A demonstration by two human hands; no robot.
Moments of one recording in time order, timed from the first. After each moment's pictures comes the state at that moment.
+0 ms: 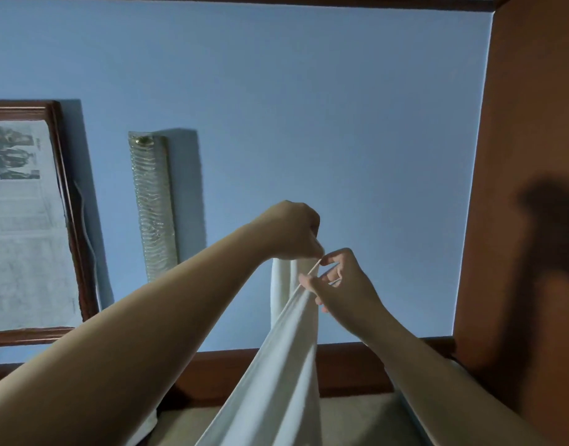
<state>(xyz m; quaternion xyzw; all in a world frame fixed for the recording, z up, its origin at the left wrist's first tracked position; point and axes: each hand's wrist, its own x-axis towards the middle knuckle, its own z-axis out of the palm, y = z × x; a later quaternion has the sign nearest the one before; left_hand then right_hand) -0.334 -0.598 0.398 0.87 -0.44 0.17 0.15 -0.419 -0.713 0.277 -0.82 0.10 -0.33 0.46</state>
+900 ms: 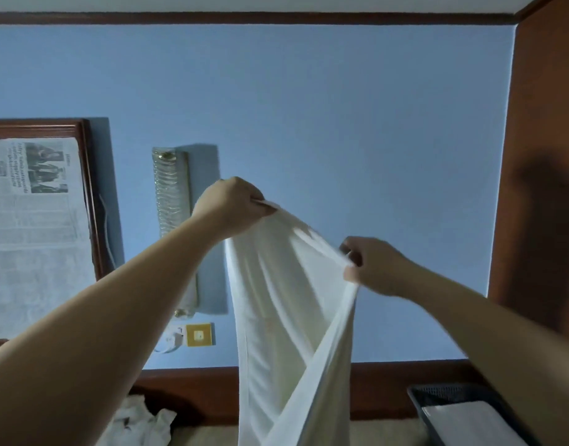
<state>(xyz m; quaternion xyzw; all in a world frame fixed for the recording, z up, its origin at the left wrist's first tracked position) -0.241 -0.517 0.435 0.86 -0.31 0.31 0.27 -0.392 -0.756 0.358 -0.95 0.05 -0.26 0.16</state>
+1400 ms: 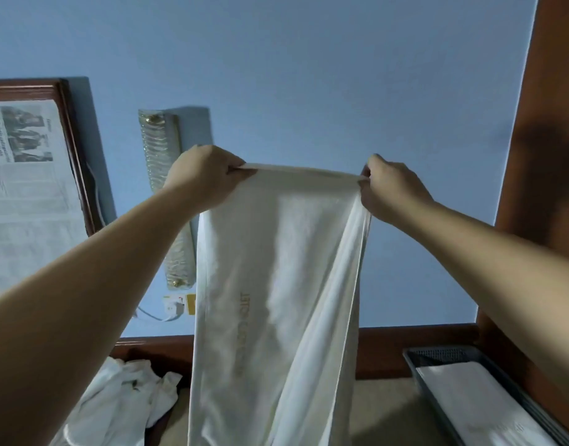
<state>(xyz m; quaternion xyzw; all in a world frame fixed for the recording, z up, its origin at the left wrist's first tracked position) -0.230 -0.497 0.420 0.84 -0.32 0.36 0.24 -0.367 -0.784 0.394 -0.90 0.18 -0.39 0.07</state>
